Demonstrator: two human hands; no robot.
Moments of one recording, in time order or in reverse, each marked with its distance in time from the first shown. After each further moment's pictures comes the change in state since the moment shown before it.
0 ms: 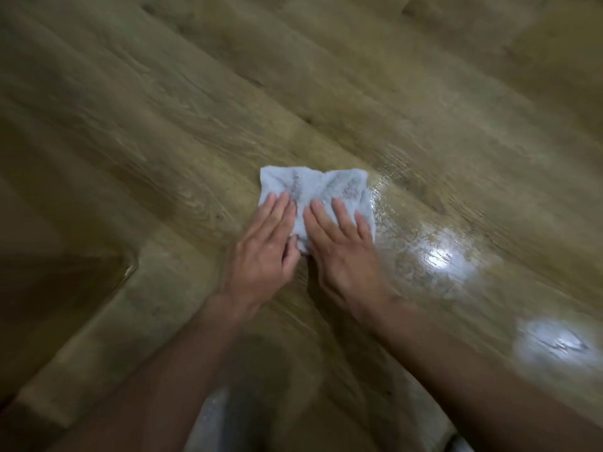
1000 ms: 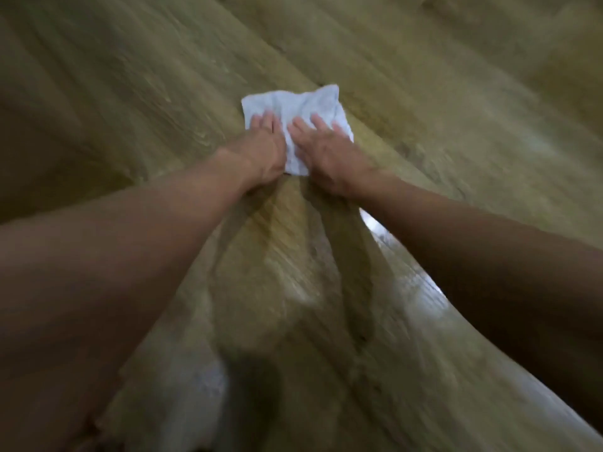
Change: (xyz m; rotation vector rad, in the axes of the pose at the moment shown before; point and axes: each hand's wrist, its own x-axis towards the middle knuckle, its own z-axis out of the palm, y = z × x) left_hand 0.058 -0.006 -0.027 0.722 -0.477 -0.118; right_hand 0.084 0.016 -0.020 -0.247 0.021 -0.258
